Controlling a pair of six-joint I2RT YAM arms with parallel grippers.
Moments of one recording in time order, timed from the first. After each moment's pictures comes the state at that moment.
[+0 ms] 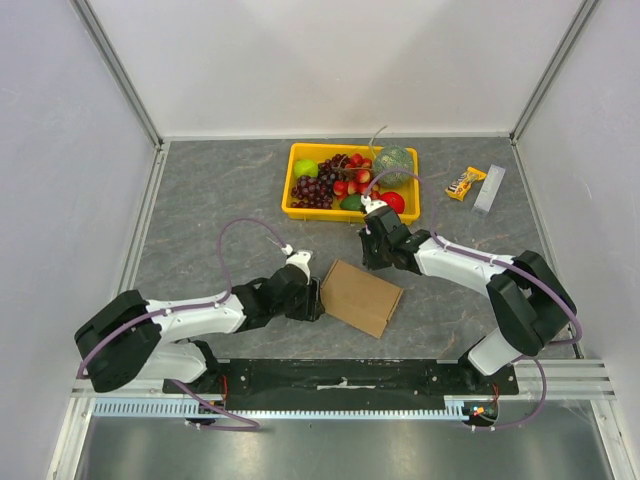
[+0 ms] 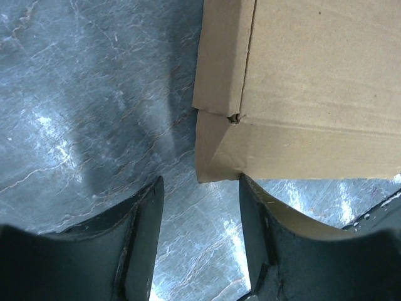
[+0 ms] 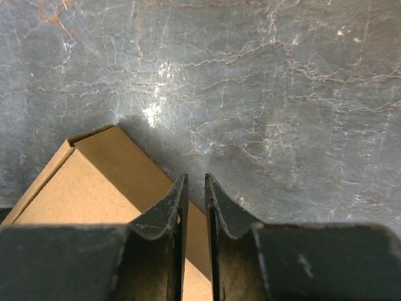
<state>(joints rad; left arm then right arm) -0.95 1.27 0.47 -0.02 -0.10 -0.66 0.65 1.57 0.90 -0.24 0.08 0.38</state>
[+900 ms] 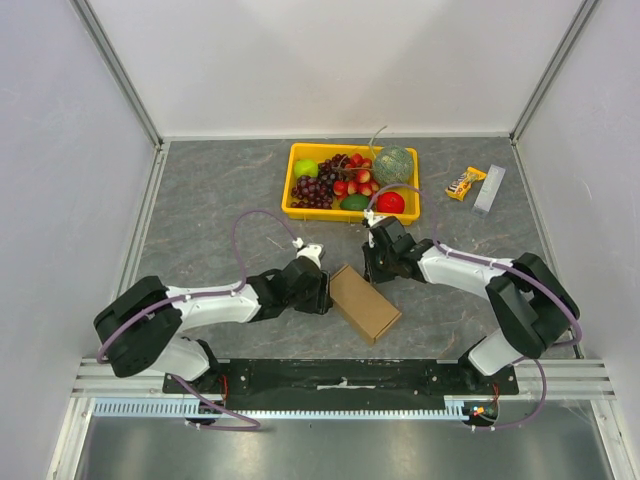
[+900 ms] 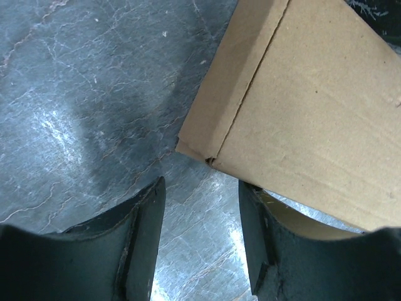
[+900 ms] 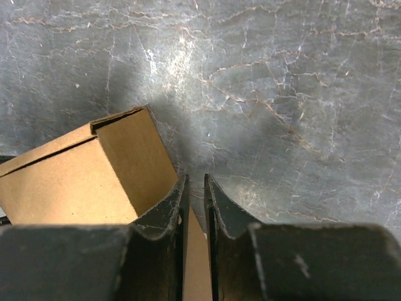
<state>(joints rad) -0.95 1.41 0.59 -0.03 -0.10 -0.66 0.65 1.56 0.80 -0.22 -0.07 0.39</state>
